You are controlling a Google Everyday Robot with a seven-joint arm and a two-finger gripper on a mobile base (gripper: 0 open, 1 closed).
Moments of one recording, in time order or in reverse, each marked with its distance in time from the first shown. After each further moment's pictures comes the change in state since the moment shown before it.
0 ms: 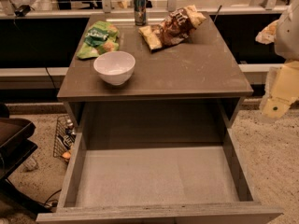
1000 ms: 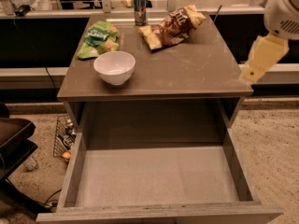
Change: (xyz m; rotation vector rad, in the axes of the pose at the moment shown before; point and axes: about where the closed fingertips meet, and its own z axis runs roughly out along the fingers) arm -0.008 -0.086 -0.009 0.371 0.061 0.141
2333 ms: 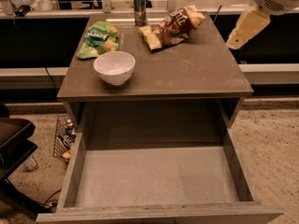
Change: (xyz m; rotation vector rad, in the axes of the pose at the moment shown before) arm -0.040 -0.085 0.017 0.263 -0.156 0.036
